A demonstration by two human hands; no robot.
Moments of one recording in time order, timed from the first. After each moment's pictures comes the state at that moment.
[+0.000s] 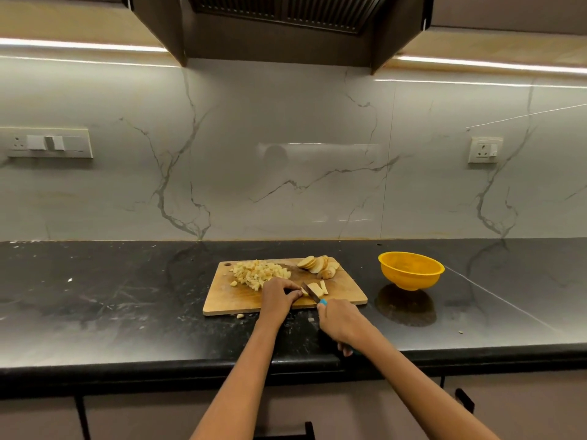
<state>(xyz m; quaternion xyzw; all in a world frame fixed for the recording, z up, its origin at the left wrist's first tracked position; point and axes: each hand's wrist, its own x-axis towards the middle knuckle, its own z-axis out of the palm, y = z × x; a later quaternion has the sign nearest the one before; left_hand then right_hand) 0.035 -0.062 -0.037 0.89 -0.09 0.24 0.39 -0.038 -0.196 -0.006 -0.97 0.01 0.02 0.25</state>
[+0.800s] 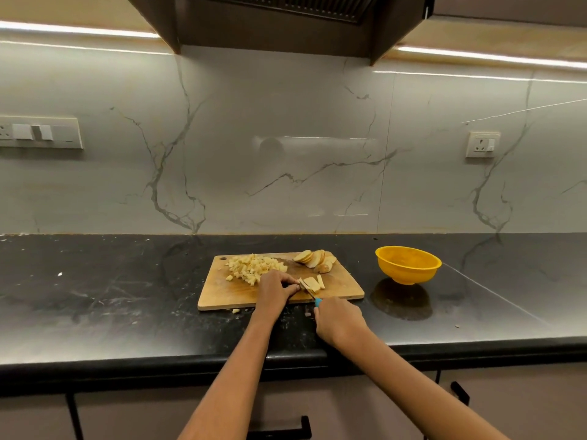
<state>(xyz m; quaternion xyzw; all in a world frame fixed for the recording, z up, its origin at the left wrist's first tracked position) 0.039 -0.062 -0.035 0.89 -0.10 0.23 0.38 -0.049 -0.186 -0.007 -1.00 -0.04 -0.03 0.04</state>
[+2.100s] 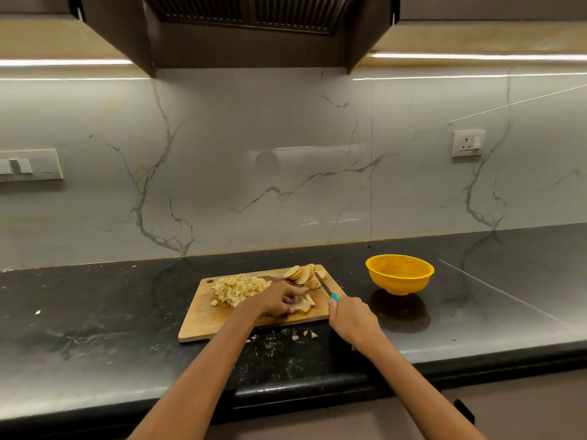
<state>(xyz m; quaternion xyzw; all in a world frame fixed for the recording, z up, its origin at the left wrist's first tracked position) 0.082 -0.071 -0.001 0.94 -0.25 -0.08 0.21 0.003 -0.241 -0.018 -0.96 0.05 -0.13 0.24</state>
